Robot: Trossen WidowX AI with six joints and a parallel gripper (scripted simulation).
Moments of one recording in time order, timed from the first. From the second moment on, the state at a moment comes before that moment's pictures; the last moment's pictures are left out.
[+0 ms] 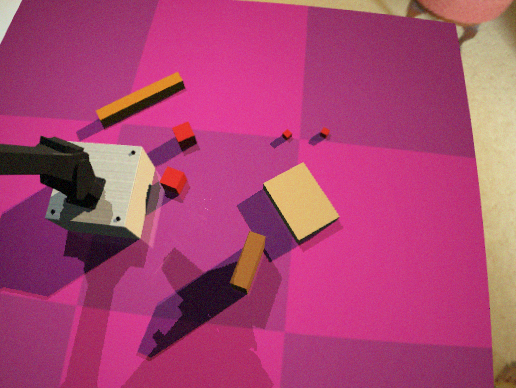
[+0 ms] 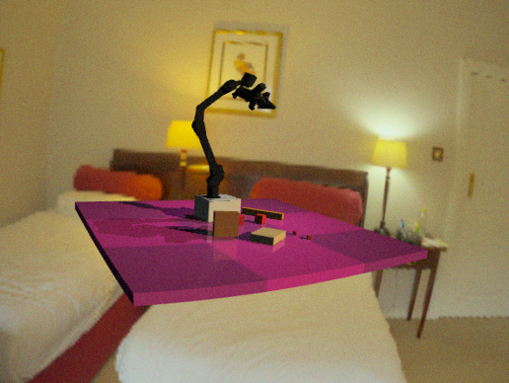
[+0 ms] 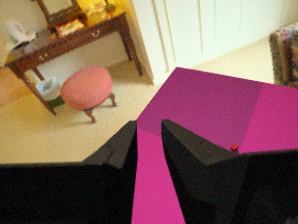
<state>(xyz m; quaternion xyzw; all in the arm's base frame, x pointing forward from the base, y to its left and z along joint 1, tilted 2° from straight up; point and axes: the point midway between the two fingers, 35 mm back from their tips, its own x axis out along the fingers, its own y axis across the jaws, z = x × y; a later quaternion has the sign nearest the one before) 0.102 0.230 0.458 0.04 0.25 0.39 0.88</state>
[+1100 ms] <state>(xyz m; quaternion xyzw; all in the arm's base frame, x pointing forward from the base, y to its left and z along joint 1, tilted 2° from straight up) 0.332 0.091 0.183 -0.08 0.56 0.03 0.82</state>
